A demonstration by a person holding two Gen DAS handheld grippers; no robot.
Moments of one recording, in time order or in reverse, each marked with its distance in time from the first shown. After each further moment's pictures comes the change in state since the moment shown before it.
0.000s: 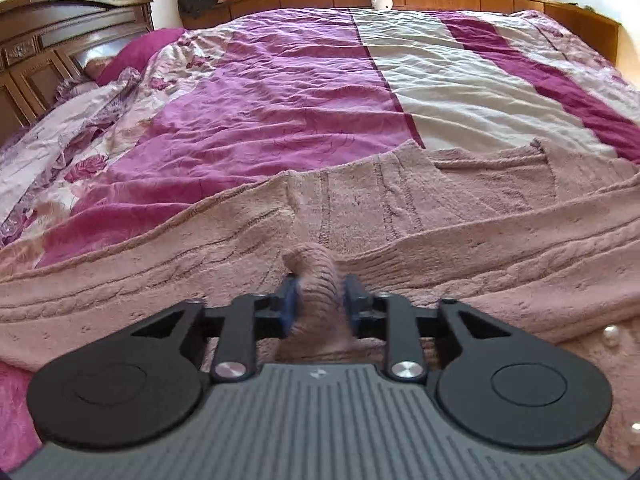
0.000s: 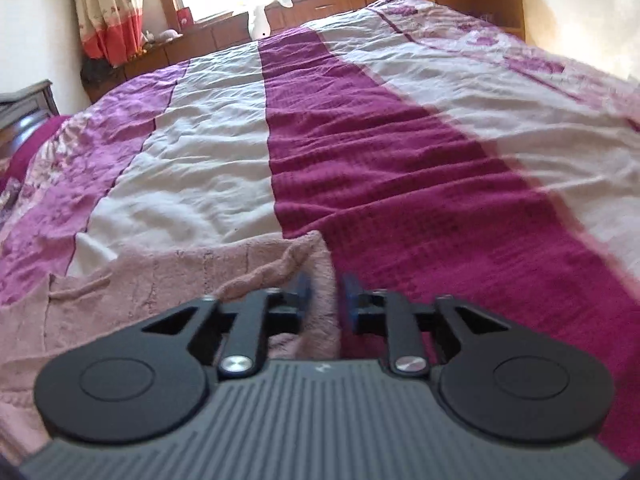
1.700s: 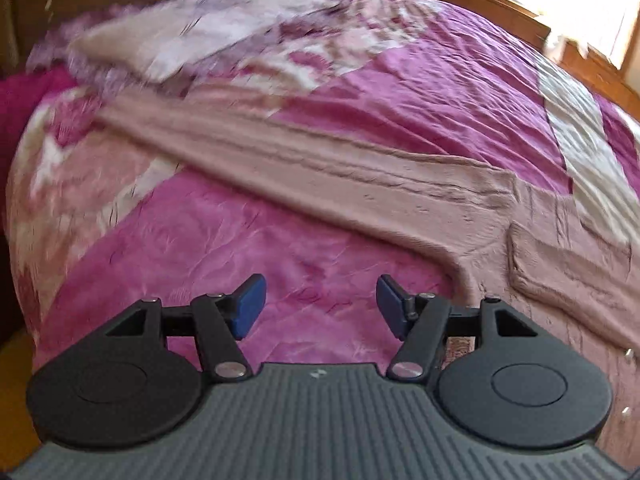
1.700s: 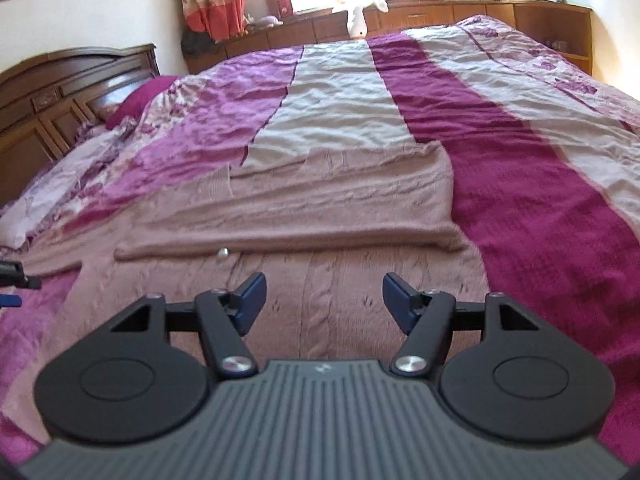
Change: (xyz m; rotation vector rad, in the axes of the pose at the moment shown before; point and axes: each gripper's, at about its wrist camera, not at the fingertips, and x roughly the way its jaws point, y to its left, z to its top) left arm -0.122 0.164 -0.082 -0.561 0.115 0.201; right arm -0.184 0.066 -0.112 -0.151 0.017 0.208
